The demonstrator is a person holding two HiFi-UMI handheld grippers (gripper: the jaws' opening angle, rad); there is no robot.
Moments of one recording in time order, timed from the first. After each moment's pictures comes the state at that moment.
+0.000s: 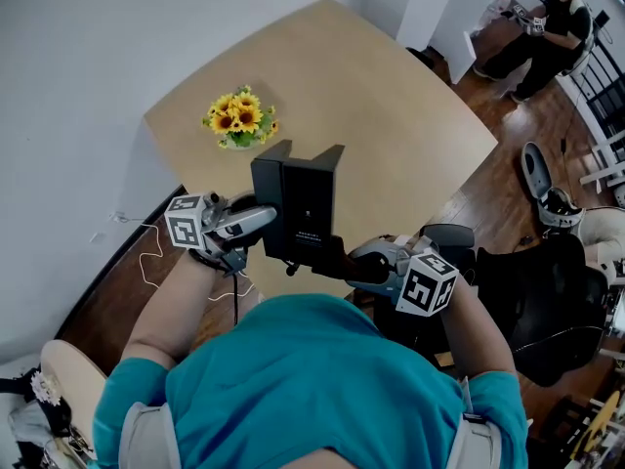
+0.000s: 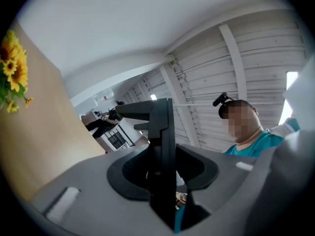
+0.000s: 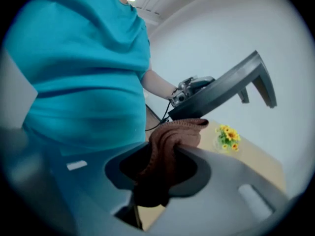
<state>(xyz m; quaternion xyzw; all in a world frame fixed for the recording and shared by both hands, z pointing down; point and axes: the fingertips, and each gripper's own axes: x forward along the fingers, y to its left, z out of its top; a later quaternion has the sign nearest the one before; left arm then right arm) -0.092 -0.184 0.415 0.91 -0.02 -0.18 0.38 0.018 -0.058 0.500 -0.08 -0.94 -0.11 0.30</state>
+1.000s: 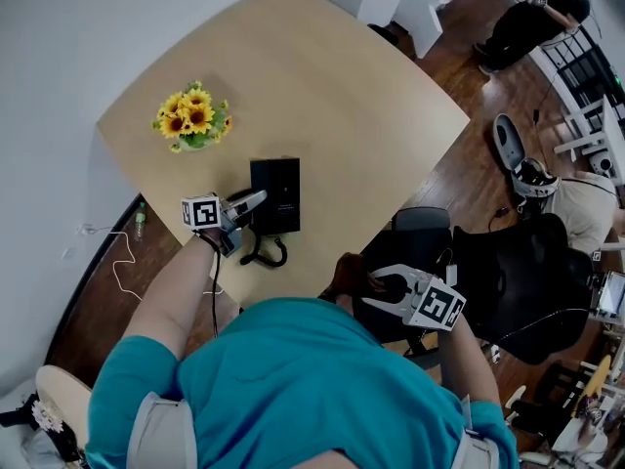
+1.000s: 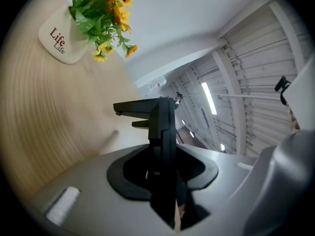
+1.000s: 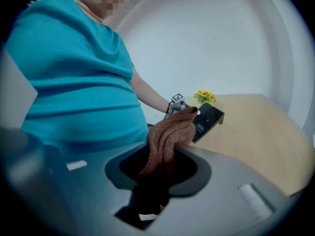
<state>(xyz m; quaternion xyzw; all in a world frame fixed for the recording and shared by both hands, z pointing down) -0.070 -0.274 0.687 0.83 -0.19 -0.03 0.52 0.114 -0.028 0.555 0.07 -0.95 0.13 0.27</state>
